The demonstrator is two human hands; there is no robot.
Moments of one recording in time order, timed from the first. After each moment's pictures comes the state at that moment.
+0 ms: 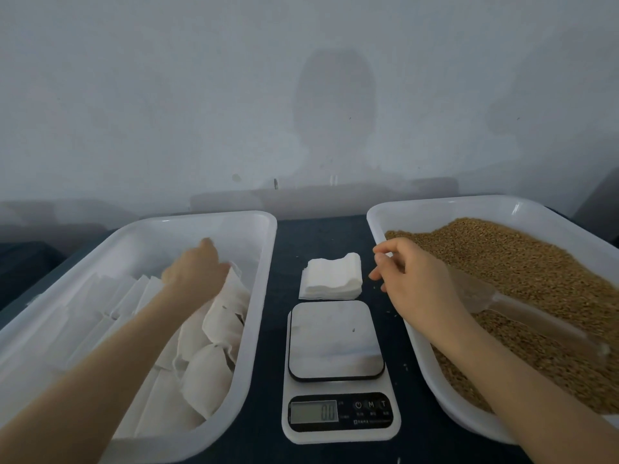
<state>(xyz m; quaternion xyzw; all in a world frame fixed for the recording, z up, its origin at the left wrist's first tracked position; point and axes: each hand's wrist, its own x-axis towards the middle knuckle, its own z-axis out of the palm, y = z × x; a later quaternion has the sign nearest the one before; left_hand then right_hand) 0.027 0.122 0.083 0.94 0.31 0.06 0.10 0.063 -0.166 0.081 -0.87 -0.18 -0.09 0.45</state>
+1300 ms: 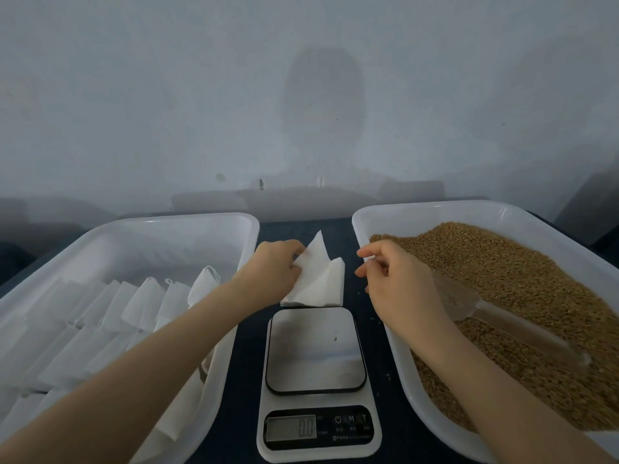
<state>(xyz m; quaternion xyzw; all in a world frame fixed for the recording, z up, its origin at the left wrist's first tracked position) 0.076 0.030 0.080 0.98 0.04 0.06 0.21 0.074 -0.165 0.077 -0.87 -0.16 -0.09 0.45</state>
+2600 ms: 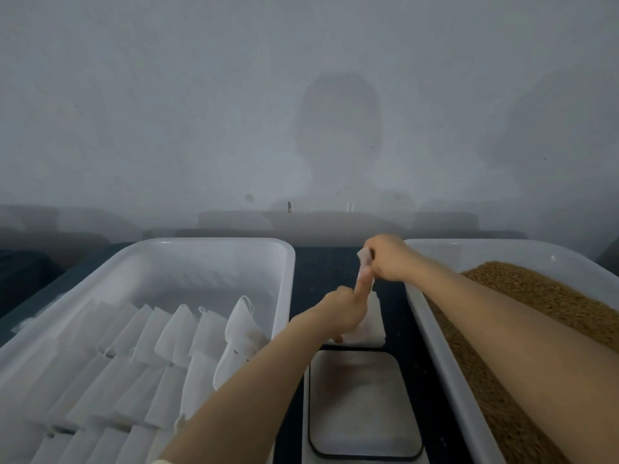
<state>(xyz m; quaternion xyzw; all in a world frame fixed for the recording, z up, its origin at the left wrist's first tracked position) 0.119 0.012 0.057 0.89 0.11 -0.14 0.41 0.209 -0.078 0.104 -0.96 -0.24 0.05 0.12</state>
